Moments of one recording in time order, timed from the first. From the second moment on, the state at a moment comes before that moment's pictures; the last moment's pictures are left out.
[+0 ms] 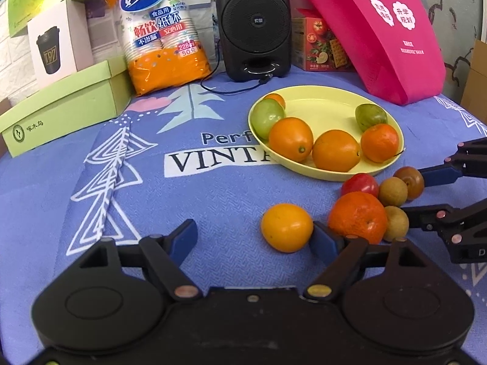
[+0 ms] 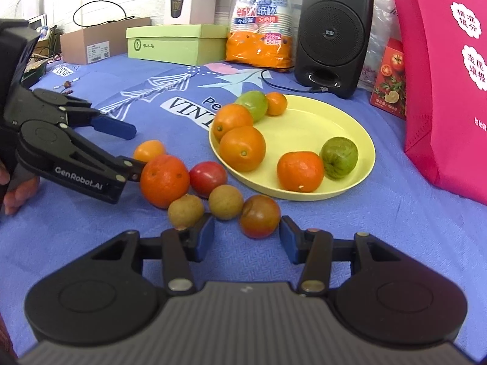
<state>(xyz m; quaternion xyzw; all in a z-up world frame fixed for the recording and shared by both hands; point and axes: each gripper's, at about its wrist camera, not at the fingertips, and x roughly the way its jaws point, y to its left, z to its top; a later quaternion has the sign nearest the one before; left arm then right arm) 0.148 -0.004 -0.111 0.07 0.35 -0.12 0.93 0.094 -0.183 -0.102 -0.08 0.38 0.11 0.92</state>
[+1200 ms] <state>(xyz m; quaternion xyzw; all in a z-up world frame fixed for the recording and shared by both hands) 0.146 -0.001 -0.110 0.03 0.34 -0.14 0.93 0.098 -0.189 -0.103 -0.08 0.38 0.13 0.91</state>
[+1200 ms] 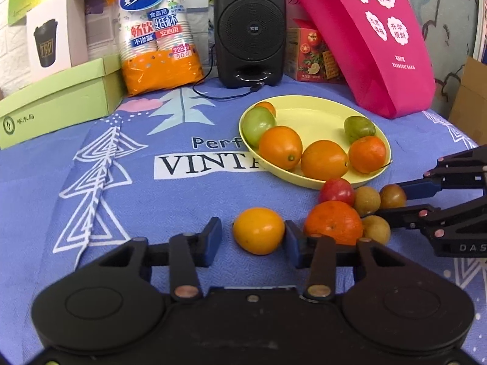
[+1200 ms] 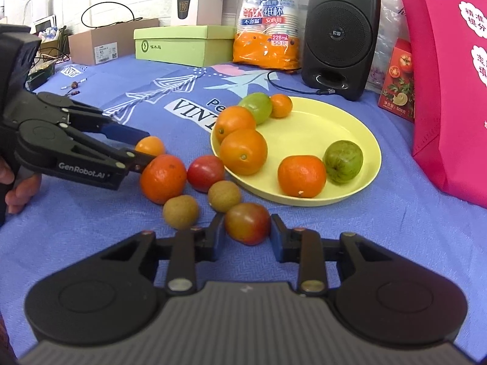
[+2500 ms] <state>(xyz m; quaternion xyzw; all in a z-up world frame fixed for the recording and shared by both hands) 0.125 -0.014 -0.045 0.02 0.30 -0.19 0.93 0.053 -0.188 -0.052 -0.09 0.33 0.11 0.93</state>
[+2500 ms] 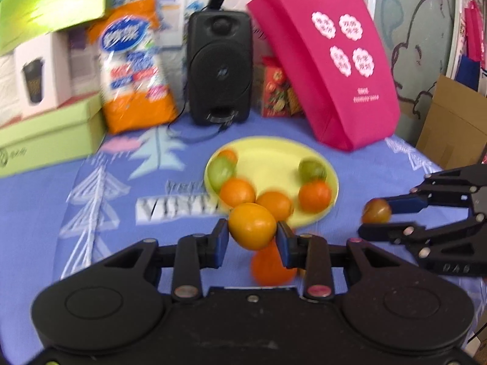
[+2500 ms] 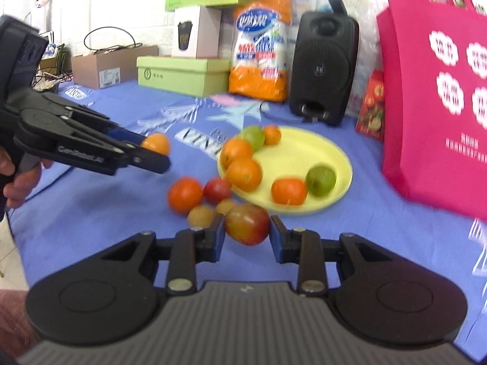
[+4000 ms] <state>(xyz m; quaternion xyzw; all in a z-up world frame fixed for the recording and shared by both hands) 0.165 -0.008 -0.036 0.03 0.30 -0.12 0.95 0.104 -0.204 -0.047 -0.08 0.32 0.08 0.94</state>
